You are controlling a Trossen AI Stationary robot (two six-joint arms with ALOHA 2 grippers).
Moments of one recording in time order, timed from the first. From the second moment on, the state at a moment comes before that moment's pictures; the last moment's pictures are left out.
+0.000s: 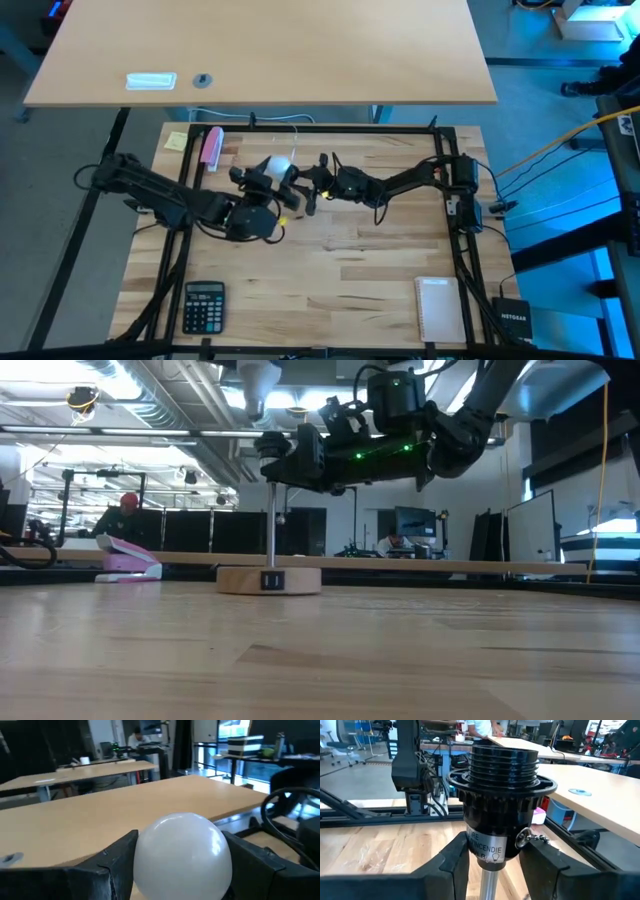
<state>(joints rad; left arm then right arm) -0.31 1.44 1.16 -0.27 -1.49 -0.52 -0.11 1.99 1.00 0.97 0.09 -0.06</state>
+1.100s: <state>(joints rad) -0.21 1.53 1.16 -0.20 -1.48 -0.55 -0.11 1.99 1.00 0.94 0.10 -0.01</state>
